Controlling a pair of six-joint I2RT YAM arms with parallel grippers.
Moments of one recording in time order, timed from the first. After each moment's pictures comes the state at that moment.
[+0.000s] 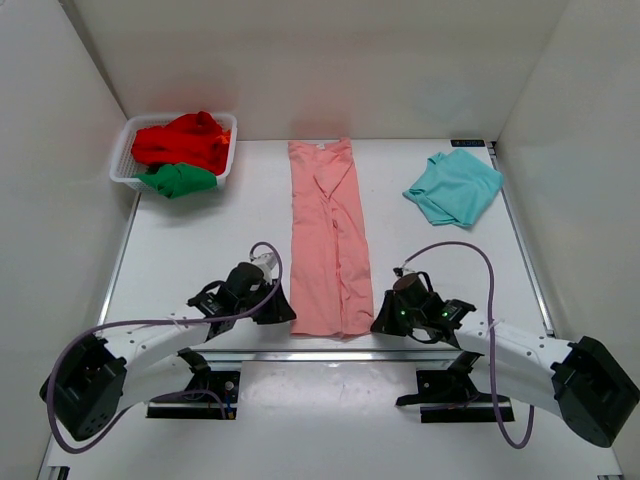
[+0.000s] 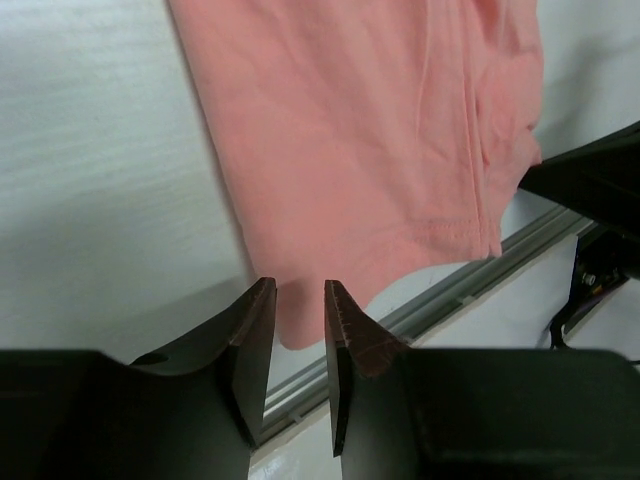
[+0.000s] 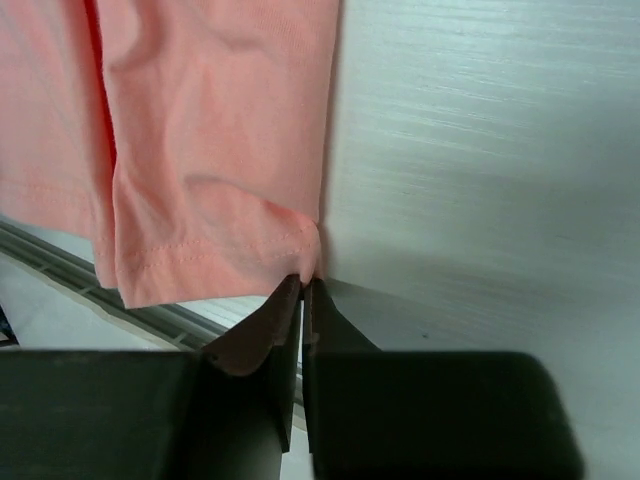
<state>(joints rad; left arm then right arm) -0.68 1.04 0.37 -0.10 0.20 -0.71 0.75 0.98 0.32 -0.24 -0.09 0.84</state>
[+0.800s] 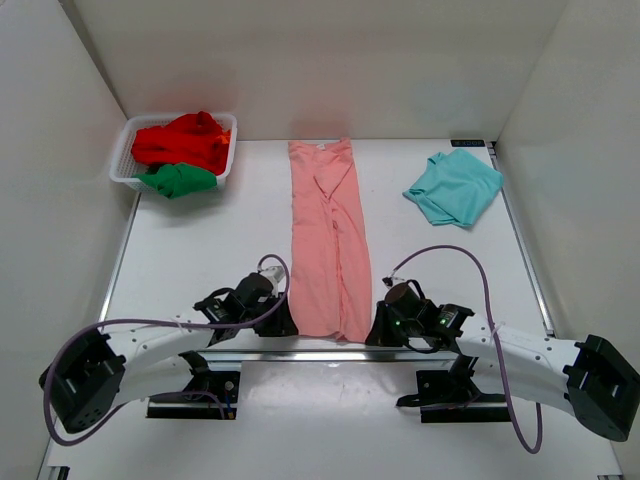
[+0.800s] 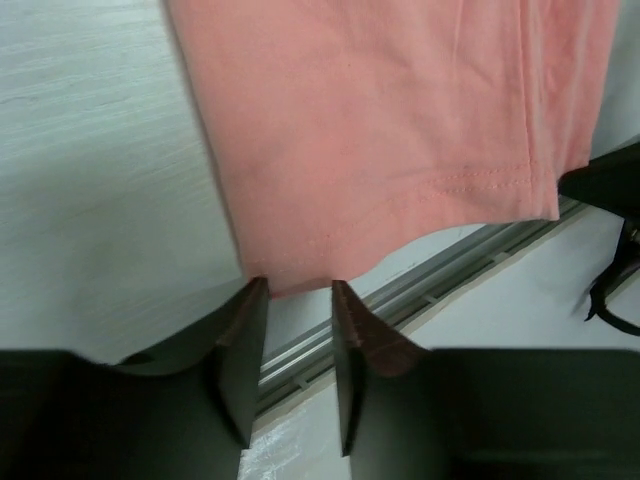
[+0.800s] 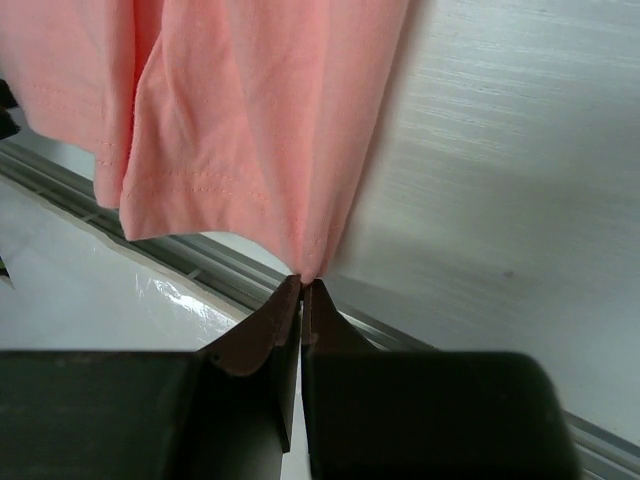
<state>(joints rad) -0.82 1.07 0.35 -0.15 0.16 -0.77 0.91 0.94 0.34 -0.32 -0.10 0.90</state>
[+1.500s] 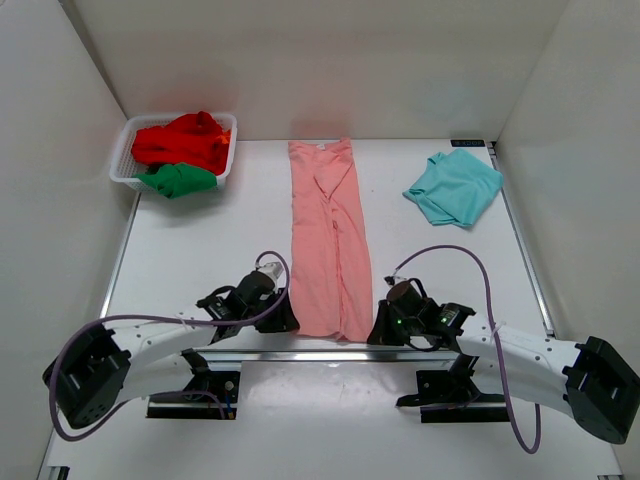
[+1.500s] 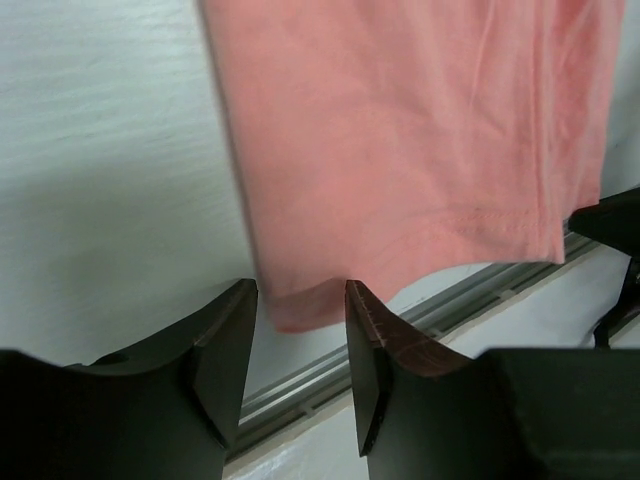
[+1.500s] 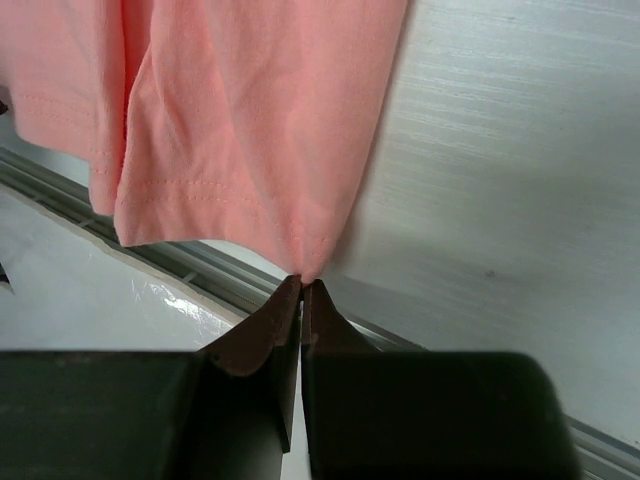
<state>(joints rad) -0.80 1.08 0.36 -0.16 0.09 -0.78 0.88 0.94 0.34 -0.33 -0.11 0.89</state>
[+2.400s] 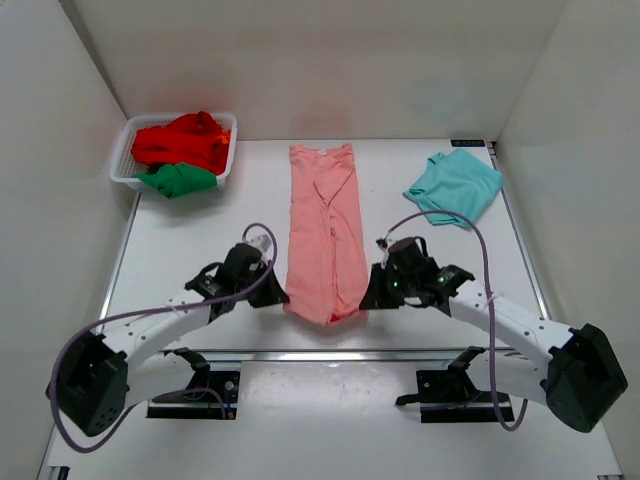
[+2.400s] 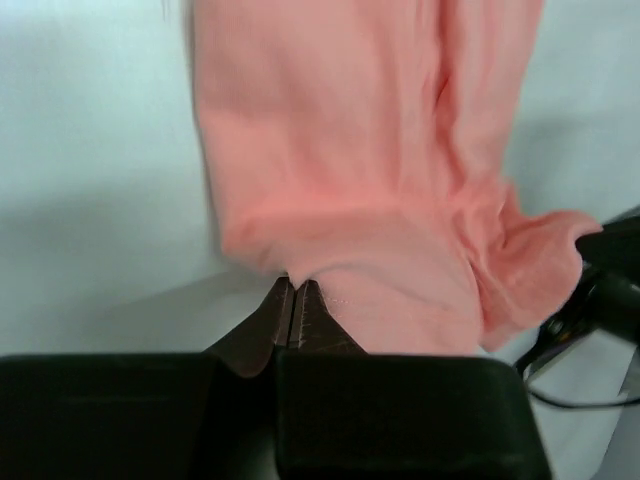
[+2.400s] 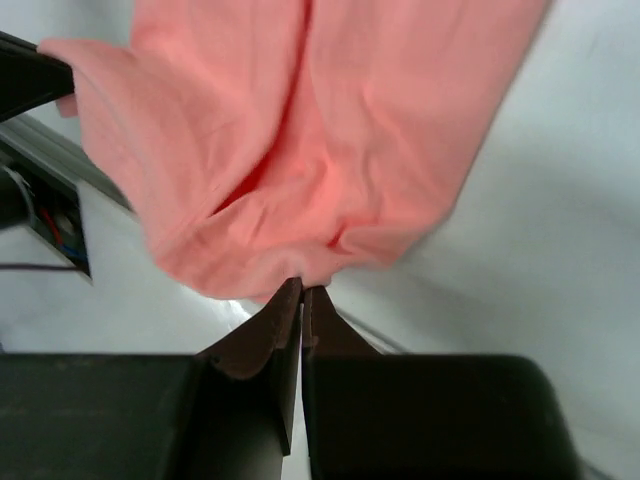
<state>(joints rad) -0.67 1.05 0.47 -0.27 0.15 -0.75 0.72 1.06 0.59 -0.43 -0.27 0.68</state>
